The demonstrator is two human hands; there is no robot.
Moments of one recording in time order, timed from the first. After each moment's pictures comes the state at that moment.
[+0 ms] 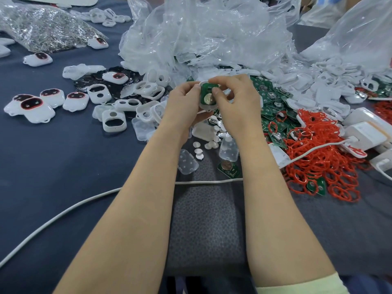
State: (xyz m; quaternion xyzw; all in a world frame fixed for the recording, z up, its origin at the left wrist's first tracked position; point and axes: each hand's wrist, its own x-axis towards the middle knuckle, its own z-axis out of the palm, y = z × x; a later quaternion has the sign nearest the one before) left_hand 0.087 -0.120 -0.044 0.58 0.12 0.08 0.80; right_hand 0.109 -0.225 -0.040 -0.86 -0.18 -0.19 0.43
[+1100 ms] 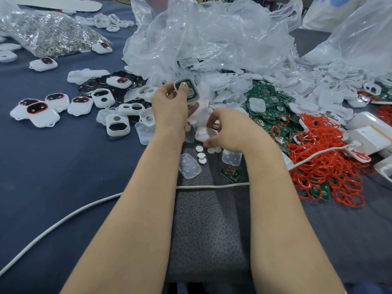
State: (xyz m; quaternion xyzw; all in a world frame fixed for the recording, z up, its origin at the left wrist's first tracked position) left_hand 0.093 -0.107 -0.046 0.50 0.21 0.22 0.81; right_hand 0.090 -0.229 -0.028 -0.96 -0.18 0.10 0.16
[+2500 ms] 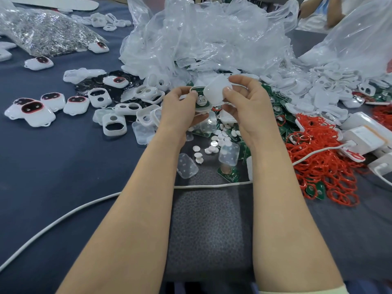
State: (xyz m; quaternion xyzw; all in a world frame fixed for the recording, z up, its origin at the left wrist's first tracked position) left_hand 0.091 -0.116 -0.047 0.57 0.17 0.12 0.79; right_hand 0.107 -0.241 -0.030 -0.69 -0.11 -0.03 0.71
